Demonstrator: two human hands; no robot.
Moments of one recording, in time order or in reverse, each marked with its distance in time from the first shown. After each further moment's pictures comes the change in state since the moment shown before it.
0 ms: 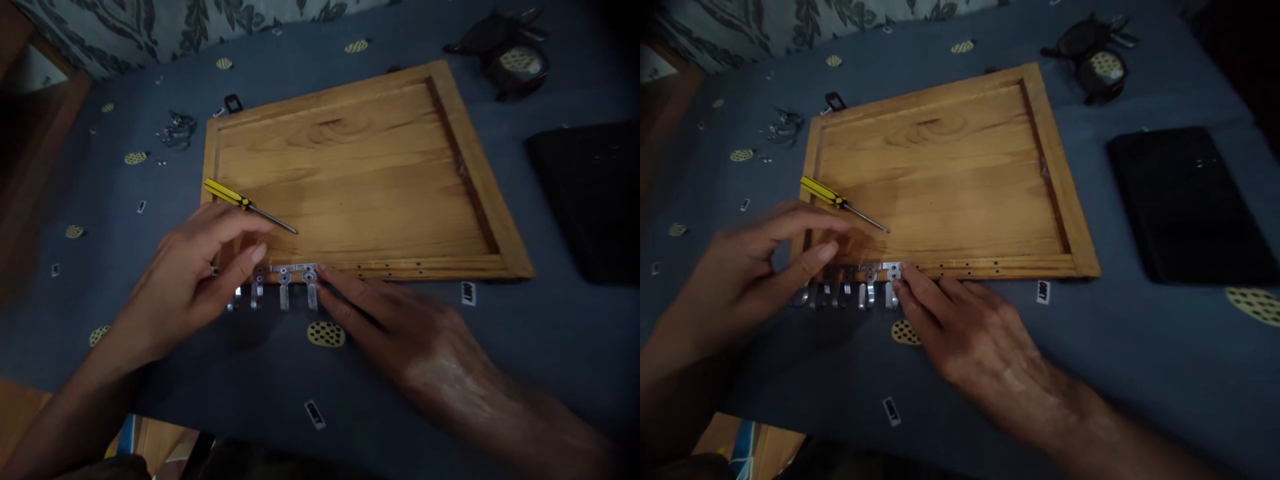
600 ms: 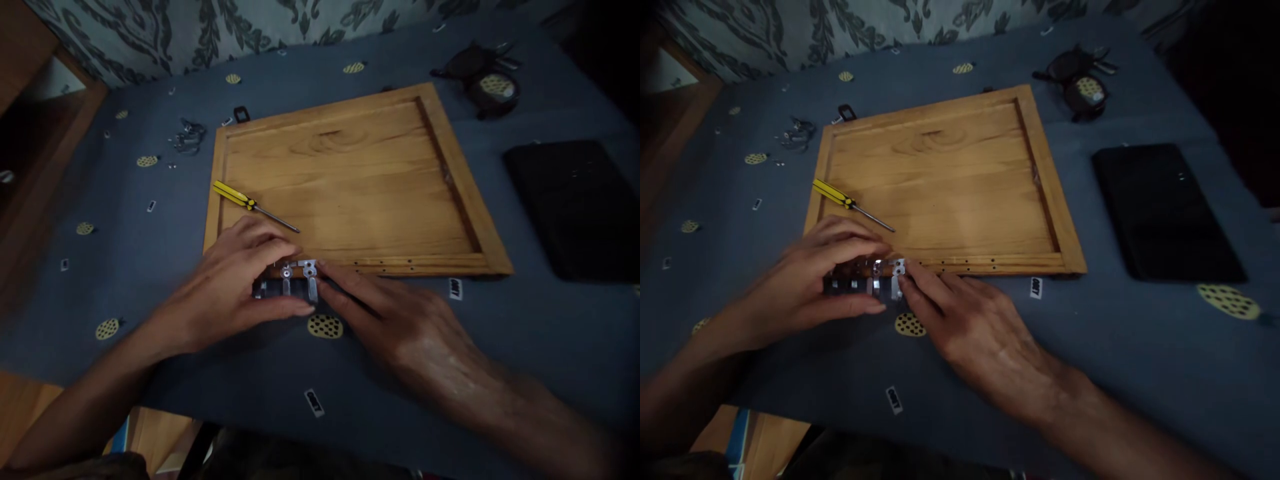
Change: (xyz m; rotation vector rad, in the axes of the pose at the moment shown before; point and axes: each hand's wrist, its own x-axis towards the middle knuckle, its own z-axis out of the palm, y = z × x) left_hand -0.002 0.006 0.020 -0.049 -0.126 0.145; right_hand 0.005 -0.001 -0.002 0.029 0.039 -0.019
